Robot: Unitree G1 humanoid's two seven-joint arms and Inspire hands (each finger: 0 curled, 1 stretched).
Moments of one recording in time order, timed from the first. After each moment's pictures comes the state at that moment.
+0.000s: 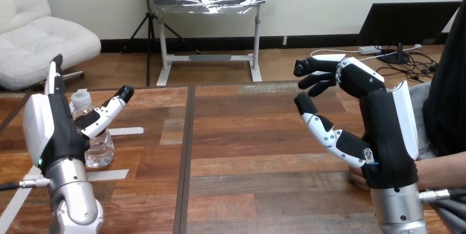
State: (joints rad) left arm -0.21 0.21 0.16 0.36 0.44 -0.07 0.40; right arm -0.01 -0.16 -0.02 0.16 -0.25 -0.87 -0.11
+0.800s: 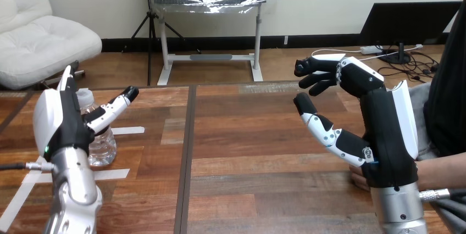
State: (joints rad) left arm -0.37 0.28 0.12 0.60 0.43 -0.04 0.36; right arm -0.01 -0.16 -0.02 0.17 -0.26 -0.86 -0.11
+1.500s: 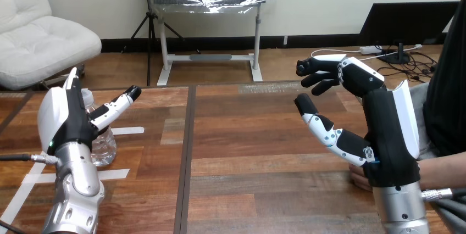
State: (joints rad) left arm -0.43 0.29 0.08 0.70 0.42 -0.03 0.37; right arm -0.01 -0.16 -0.04 0.17 -0.28 -0.86 -0.11
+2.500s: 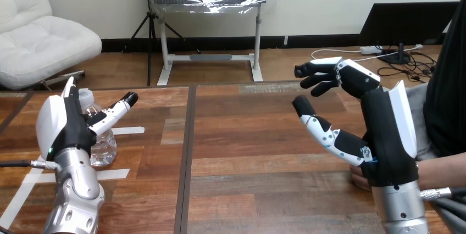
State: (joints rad) left arm -0.44 0.31 0.06 0.77 0.39 -0.02 0.39; right arm -0.01 -0.17 -0.05 0.16 -0.31 -0.83 -0.11
